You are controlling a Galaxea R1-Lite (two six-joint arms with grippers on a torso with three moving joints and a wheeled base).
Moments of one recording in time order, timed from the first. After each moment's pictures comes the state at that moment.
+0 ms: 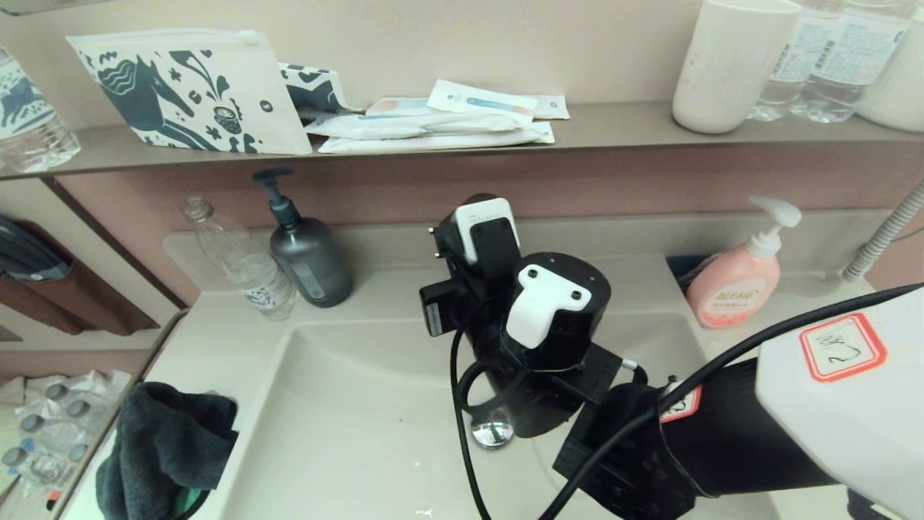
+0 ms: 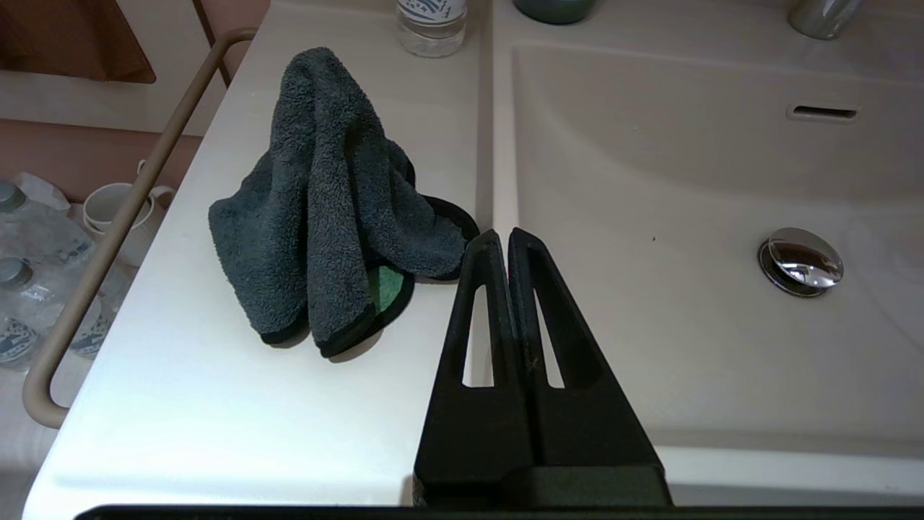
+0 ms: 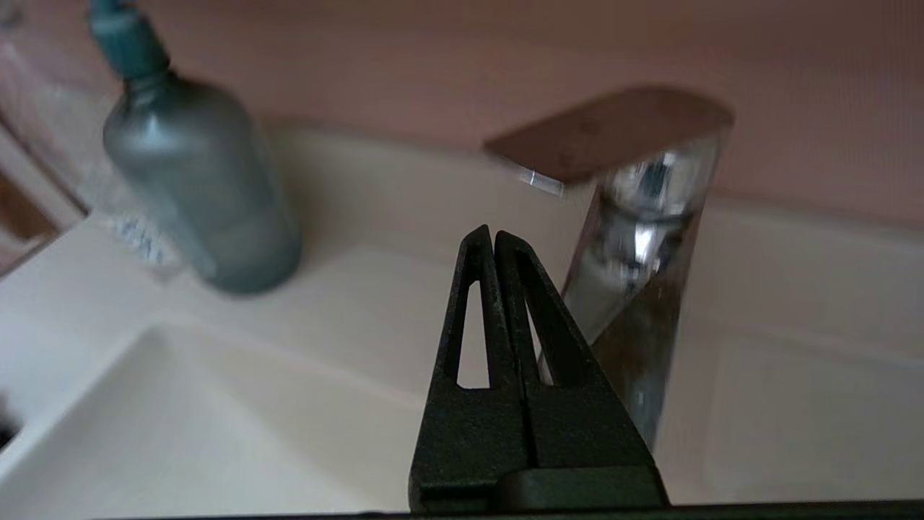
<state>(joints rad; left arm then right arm) 0.01 0.00 0.00 0.00 0.04 -0.09 0.95 2.13 -1.27 -1.09 -0.53 -0.16</state>
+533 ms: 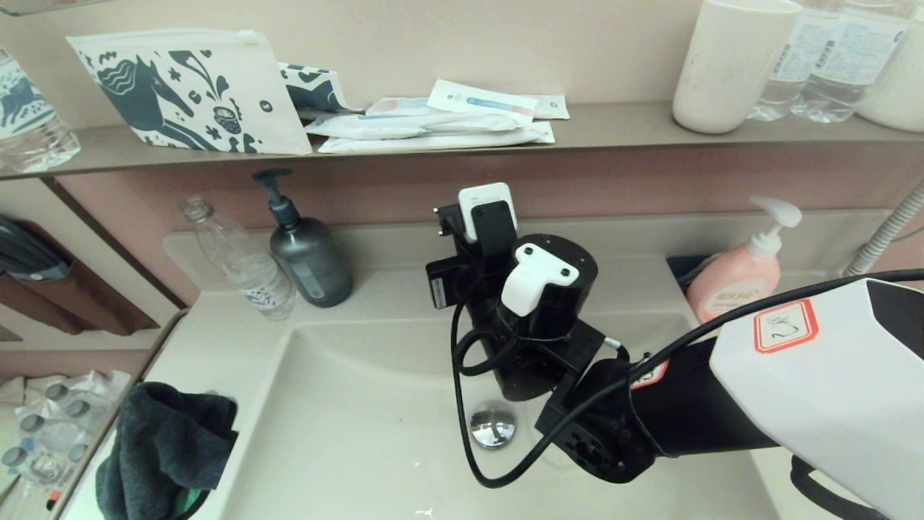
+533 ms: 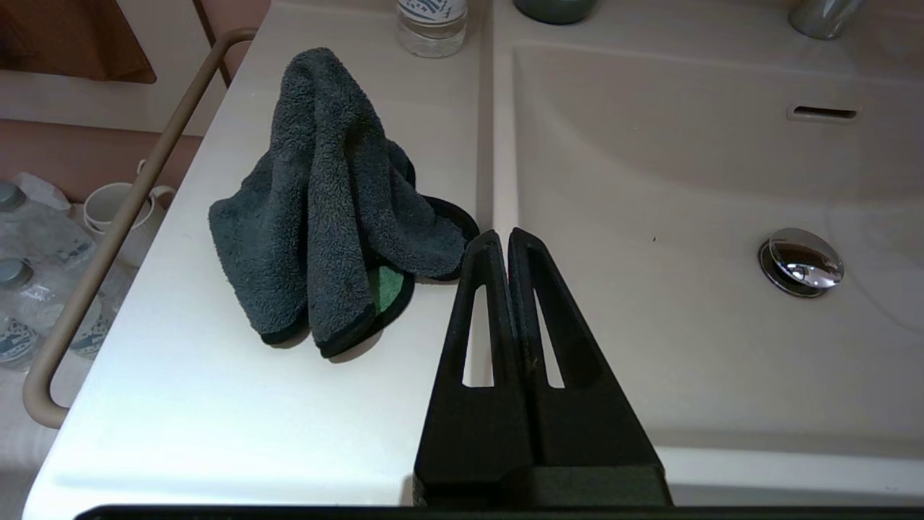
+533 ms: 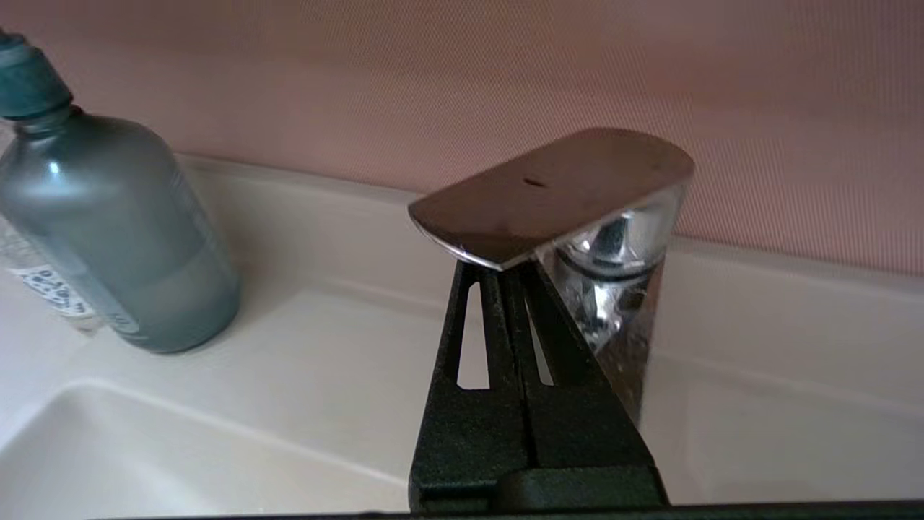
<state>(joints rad) 0.01 0.00 0.00 0.00 0.04 -0.09 0.90 2.20 -1.39 -1.09 -0.54 -0.21</state>
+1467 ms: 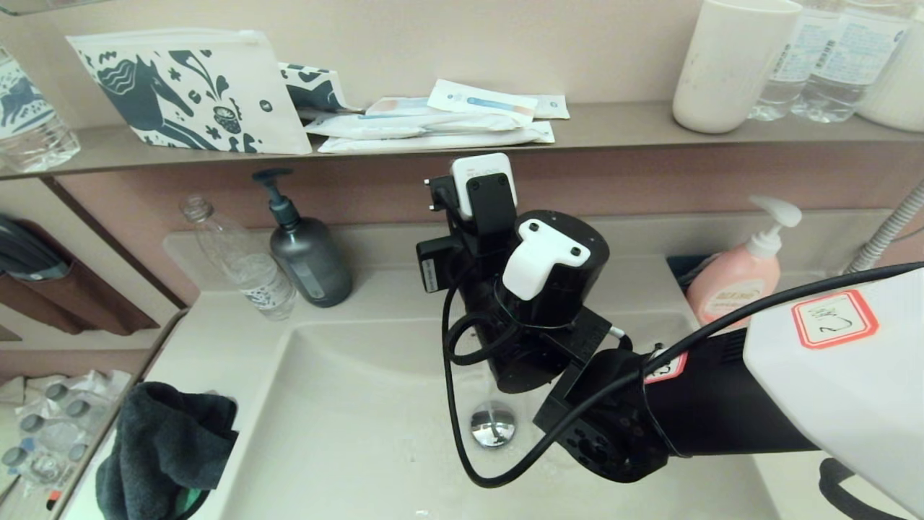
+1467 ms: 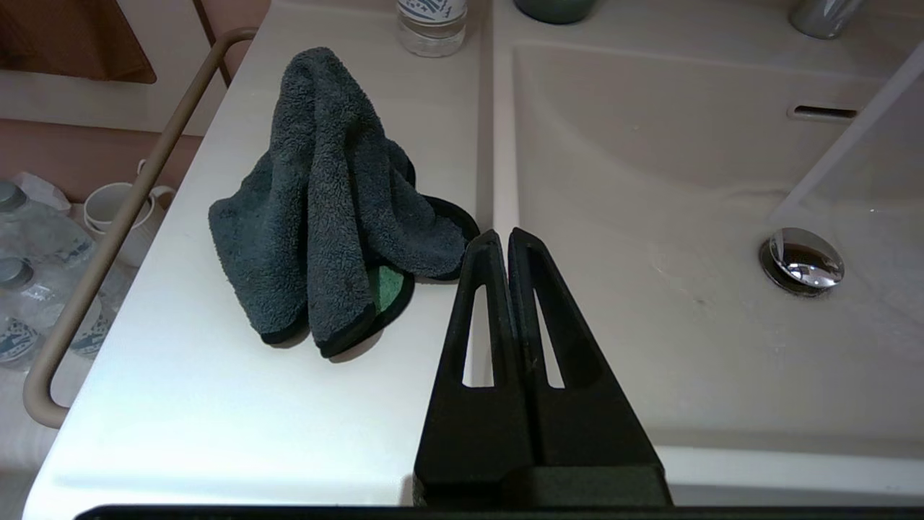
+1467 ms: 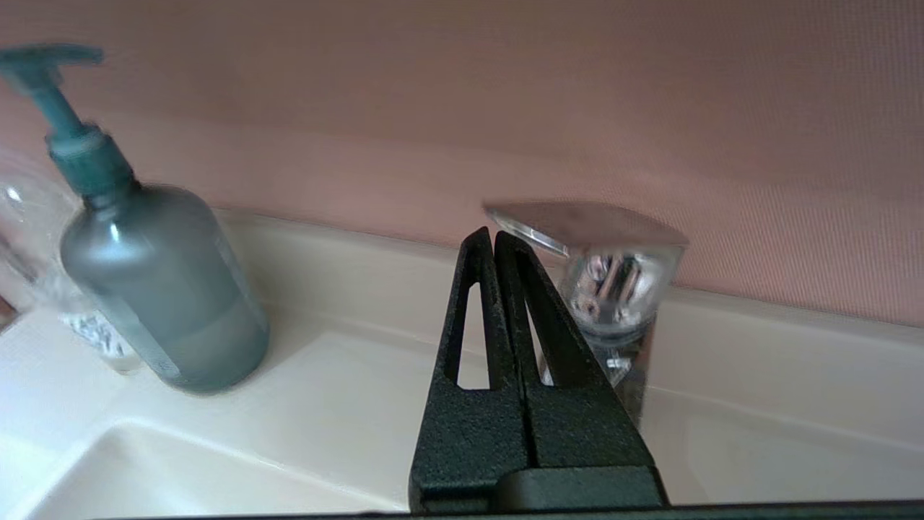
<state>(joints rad) 0.01 0.00 0.00 0.00 0.04 -0.09 0.93 2.16 -1.42 -1.07 -0.56 -0.22</state>
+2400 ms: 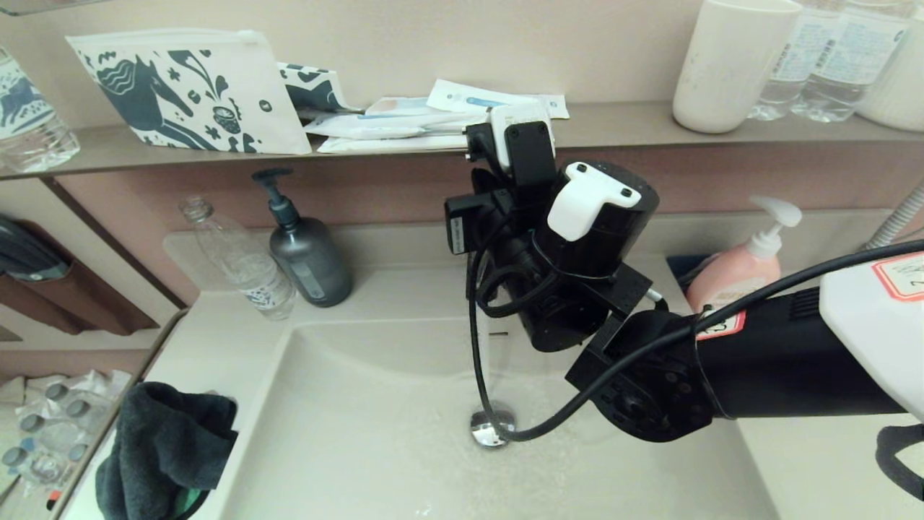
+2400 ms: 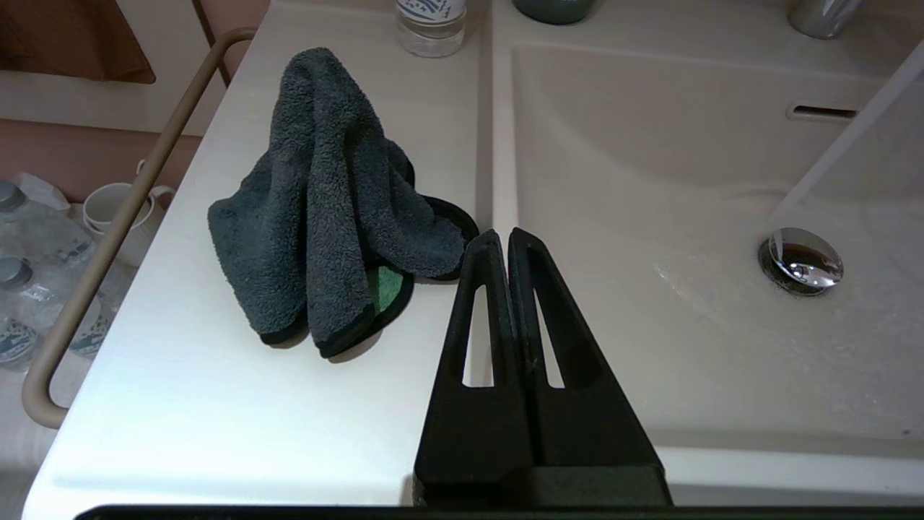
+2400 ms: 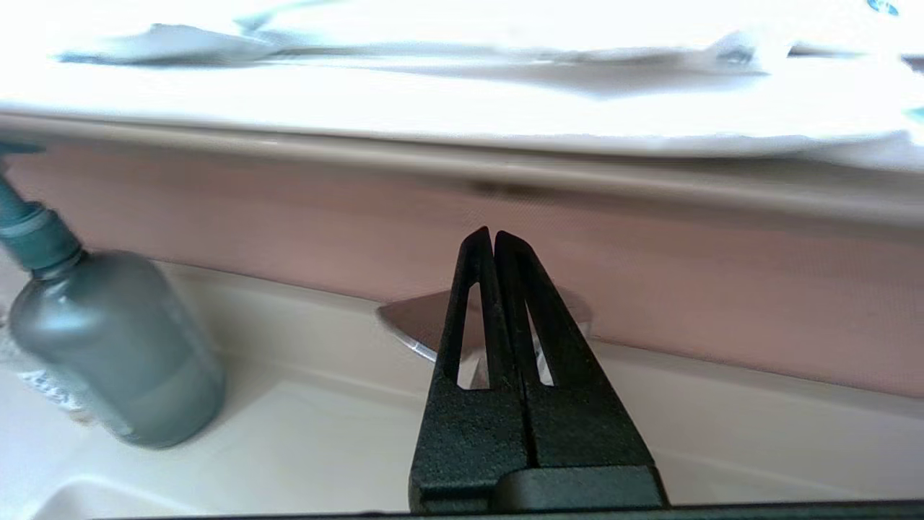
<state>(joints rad) 0.01 0.00 0.00 0.00 0.04 -0.09 0.87 2.09 -1.45 -1.01 -0.52 -0.23</state>
